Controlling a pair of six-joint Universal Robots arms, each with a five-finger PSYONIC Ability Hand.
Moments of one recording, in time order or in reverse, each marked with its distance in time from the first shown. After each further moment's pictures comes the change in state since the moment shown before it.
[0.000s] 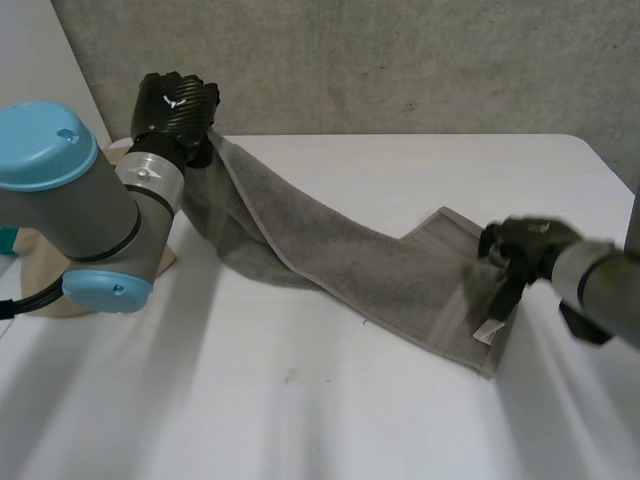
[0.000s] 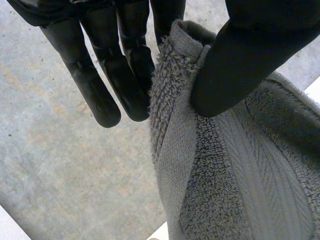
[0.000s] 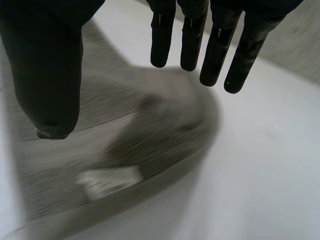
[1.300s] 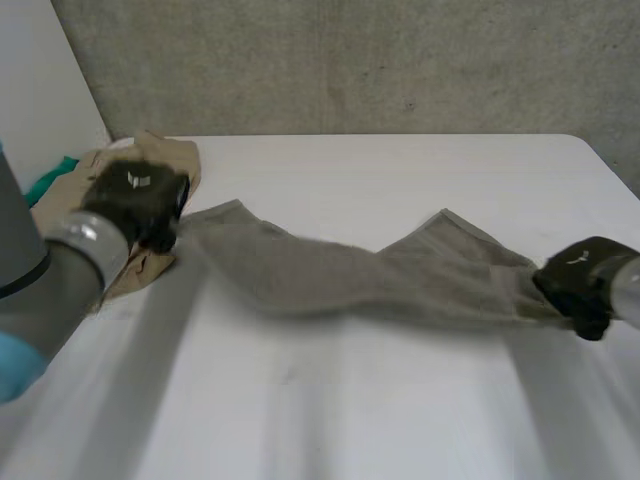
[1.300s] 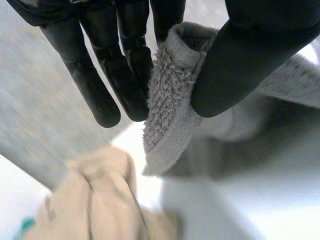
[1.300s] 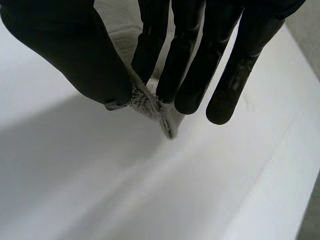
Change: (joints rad) left arm 0.075 0.282 -0.259 -0.443 0.050 0.034; right arm -0.120 -0.100 0.016 0.252 0.019 -0.640; left_hand 0.000 0.000 0.000 0.000 0.000; right_hand 0.601 0.732 0.742 0.760 0.737
